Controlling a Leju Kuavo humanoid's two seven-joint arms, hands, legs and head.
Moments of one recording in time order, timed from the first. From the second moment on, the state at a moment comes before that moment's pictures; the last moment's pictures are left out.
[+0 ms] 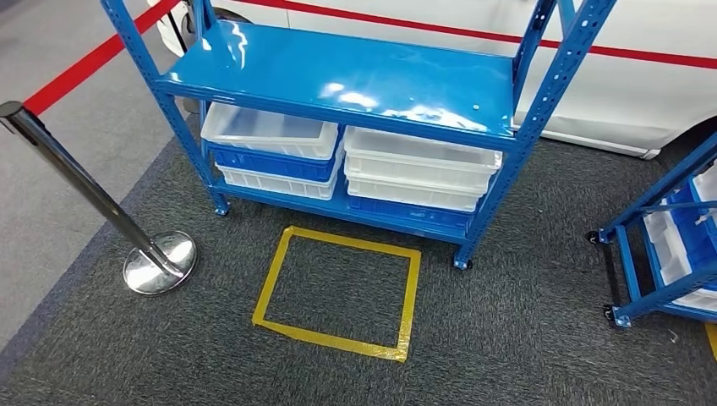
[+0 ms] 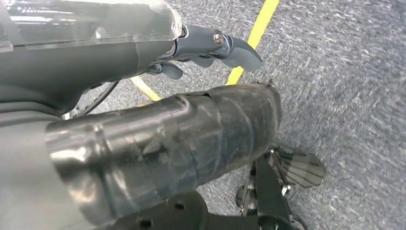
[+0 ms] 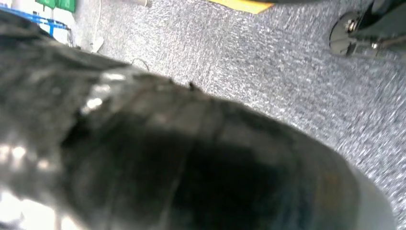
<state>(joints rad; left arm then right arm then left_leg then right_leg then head) -0.14 -0.22 1.44 -0.21 -1.16 0.17 -0.11 -0.10 0.15 -0.85 -0.22 1.22 -0.30 -0.06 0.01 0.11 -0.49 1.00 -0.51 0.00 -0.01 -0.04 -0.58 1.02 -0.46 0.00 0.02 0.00</state>
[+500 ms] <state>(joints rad) -0.13 -0.22 1.44 -0.21 -1.16 0.17 -0.11 -0.10 0.15 -0.86 -0.22 1.22 -0.31 -0.09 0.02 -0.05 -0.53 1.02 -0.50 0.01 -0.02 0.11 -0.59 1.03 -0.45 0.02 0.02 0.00</state>
